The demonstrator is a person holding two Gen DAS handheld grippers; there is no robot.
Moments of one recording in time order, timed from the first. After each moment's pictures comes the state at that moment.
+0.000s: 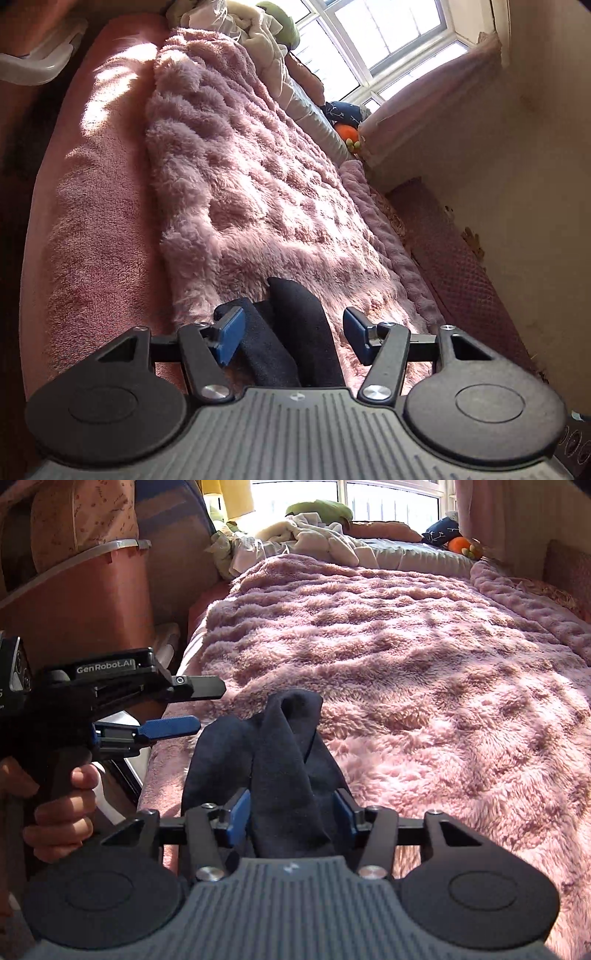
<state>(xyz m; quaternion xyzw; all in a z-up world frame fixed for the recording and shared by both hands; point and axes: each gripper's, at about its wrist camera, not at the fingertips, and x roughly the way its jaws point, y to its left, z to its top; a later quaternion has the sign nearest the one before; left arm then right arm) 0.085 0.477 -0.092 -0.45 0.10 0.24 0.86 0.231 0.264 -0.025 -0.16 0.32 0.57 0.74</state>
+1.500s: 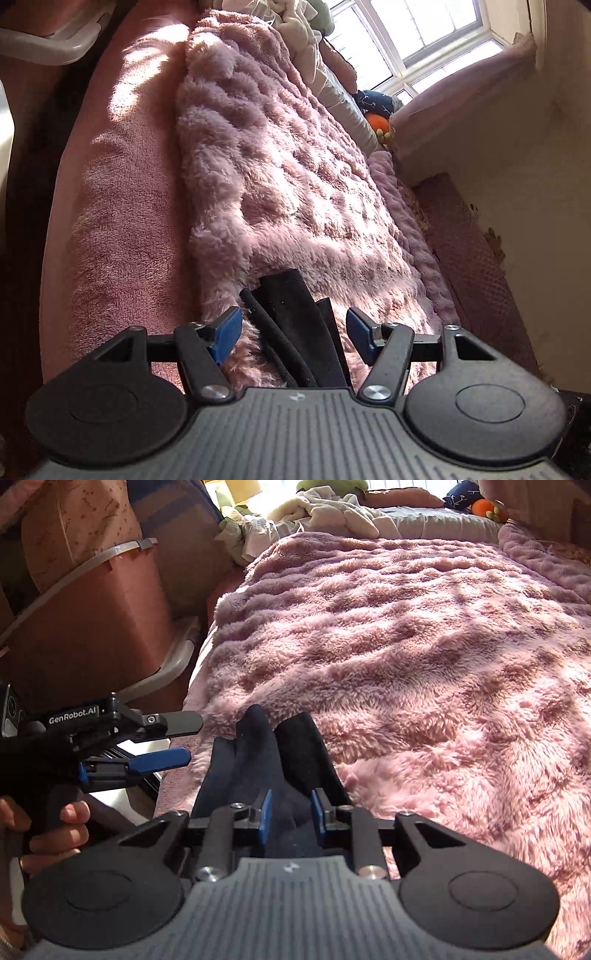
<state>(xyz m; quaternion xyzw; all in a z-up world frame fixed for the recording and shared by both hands) 0.077 0.493 -0.088 -0.49 0.13 0.26 0.82 0.281 0.289 -0.020 -0.13 0.39 0.60 0.69</state>
